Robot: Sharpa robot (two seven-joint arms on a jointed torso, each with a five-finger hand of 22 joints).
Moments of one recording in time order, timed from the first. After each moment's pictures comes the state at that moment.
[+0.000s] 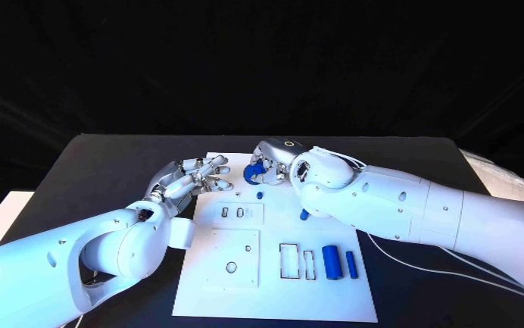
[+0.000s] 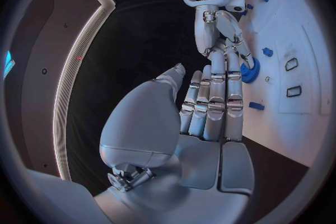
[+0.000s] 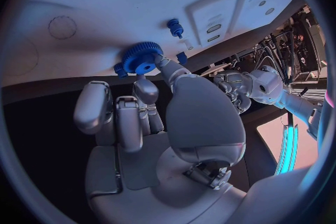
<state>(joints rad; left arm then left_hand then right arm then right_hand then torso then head) 1.13 -0.91 0.00 1.72 0.04 -0.42 0.42 1.36 -0.04 0.24 0.17 0.10 1.01 0.19 0.12 0.08 1.15 0.13 0.10 0.08 1.27 0.06 0.28 0.33 0.17 1.09 0.17 0.35 0.14 1.25 -0.51 -0.02 1.30 -1.64 -0.32 -0.27 1.22 -0.11 0.33 0.03 0.21 0.98 0.14 0.11 0.11 1.28 0.05 1.04 1.07 1.47 -0.03 1.48 1.31 0.11 1.35 0.06 1.31 1.04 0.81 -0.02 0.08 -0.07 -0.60</state>
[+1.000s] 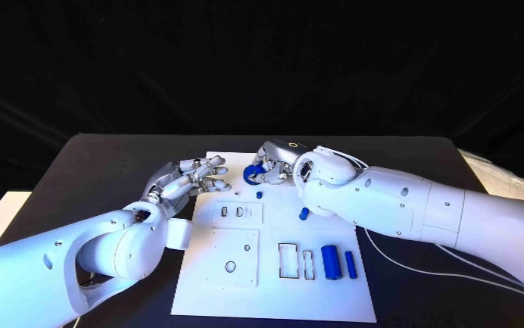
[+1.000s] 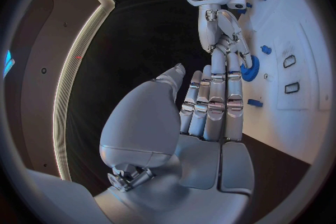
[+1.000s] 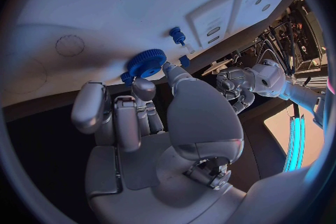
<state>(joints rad) 1.13 -0.91 0.00 1.71 0.04 -0.41 0.42 1.36 -0.04 0.24 0.17 0.10 1.01 0.19 0.12 0.08 1.15 0.13 0.10 0.08 1.27 0.06 0.29 0.34 0.17 1.09 0.17 0.35 0.14 1.25 -0.53 -0.02 1.30 -1.55 -0.31 -0.26 1.15 -0.08 0.17 0.16 0.35 0.94 0.15 0.08 0.08 1.27 0.07 1.05 1.09 1.47 -0.01 1.49 1.31 0.12 1.34 0.09 1.31 1.04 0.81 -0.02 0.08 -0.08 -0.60</state>
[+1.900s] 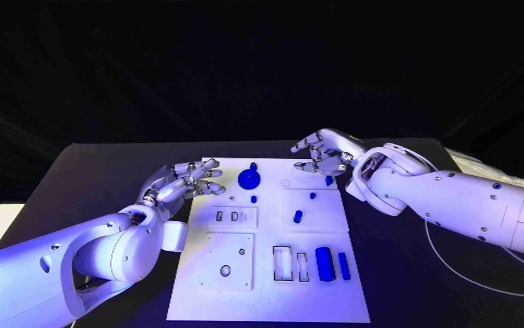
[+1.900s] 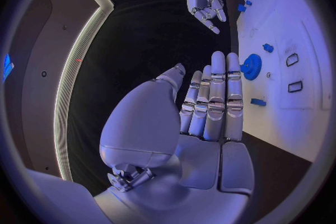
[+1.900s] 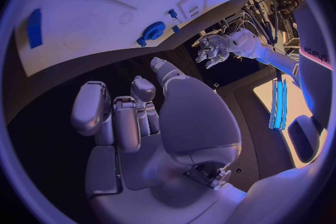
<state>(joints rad) 1.12 -0.91 0.00 1.68 0.04 -0.41 0.42 1.36 -0.04 0.24 0.17 0.10 1.01 0.19 0.12 0.08 1.14 0.13 0.10 0.08 1.27 0.06 0.29 0.34 0.17 1.09 0.17 0.35 0.14 1.25 -0.86 -0.01 1.43 -1.24 -0.41 0.11 1.31 -0.09 0.20 0.07 0.34 0.94 0.16 0.07 0.07 1.26 0.06 1.05 1.09 1.47 -0.01 1.49 1.31 0.12 1.34 0.09 1.32 1.06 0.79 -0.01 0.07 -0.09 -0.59</state>
